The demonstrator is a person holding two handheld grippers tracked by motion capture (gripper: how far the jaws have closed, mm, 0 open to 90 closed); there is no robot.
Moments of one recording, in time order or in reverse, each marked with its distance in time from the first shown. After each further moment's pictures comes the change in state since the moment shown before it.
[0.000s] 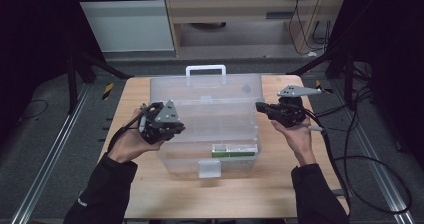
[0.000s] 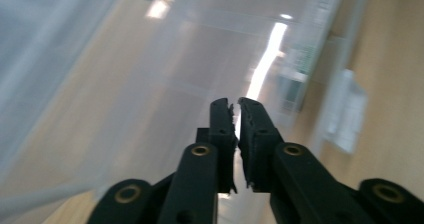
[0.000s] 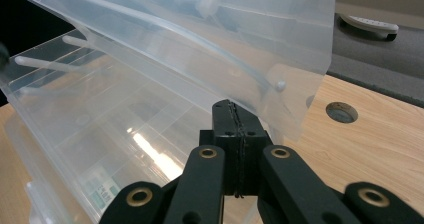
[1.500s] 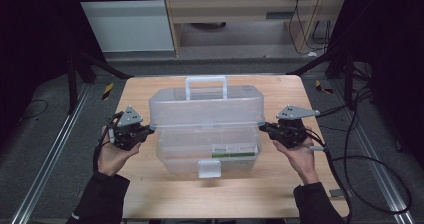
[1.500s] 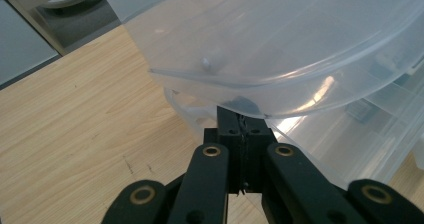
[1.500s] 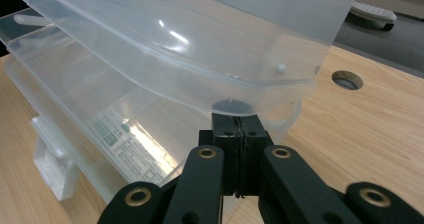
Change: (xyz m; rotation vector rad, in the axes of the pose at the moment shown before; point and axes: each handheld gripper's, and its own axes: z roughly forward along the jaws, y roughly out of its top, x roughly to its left) left arm 0.020 -0.088 0.001 -0.094 0.123 -0.325; right arm 0.022 -0.041 -0.013 0.062 -0.023 -0.060
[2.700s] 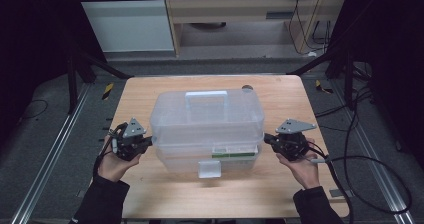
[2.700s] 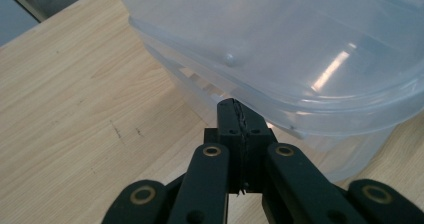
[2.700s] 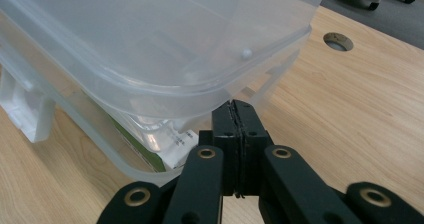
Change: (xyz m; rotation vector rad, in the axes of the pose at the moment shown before) left arm -0.010 -0.026 0.011 0.109 -0.011 0.030; right arm 0.008 -0.031 -0.001 0.106 -0.067 -0.063
